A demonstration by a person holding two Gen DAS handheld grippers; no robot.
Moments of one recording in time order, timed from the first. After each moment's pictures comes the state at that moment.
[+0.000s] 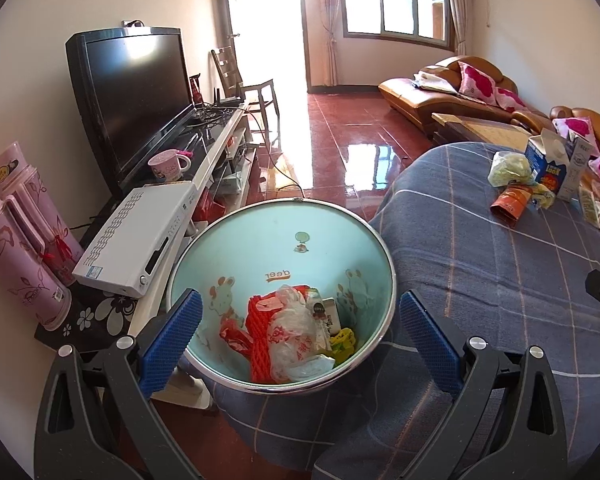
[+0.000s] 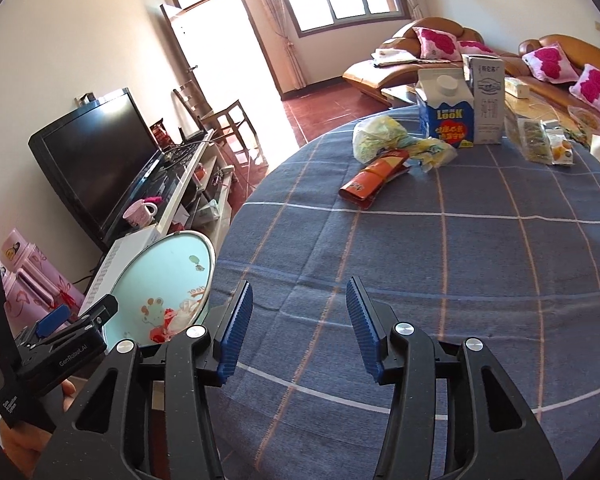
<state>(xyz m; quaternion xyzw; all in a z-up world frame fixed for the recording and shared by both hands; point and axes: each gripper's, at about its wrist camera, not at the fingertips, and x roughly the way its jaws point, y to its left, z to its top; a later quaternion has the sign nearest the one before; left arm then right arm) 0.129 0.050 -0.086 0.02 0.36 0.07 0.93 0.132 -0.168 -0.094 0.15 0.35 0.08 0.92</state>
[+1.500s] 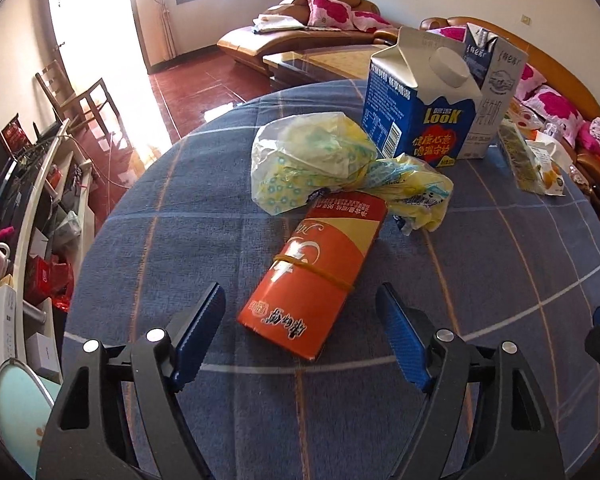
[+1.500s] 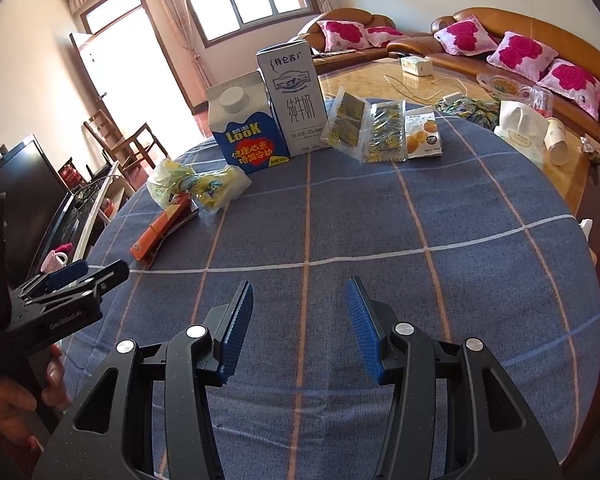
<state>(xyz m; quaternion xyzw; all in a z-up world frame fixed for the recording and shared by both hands) 0.322 -0.176 -0.140 0.09 0.45 -0.19 0.87 0.164 -0.342 -0.126 0.18 0.37 -0.06 0.91</state>
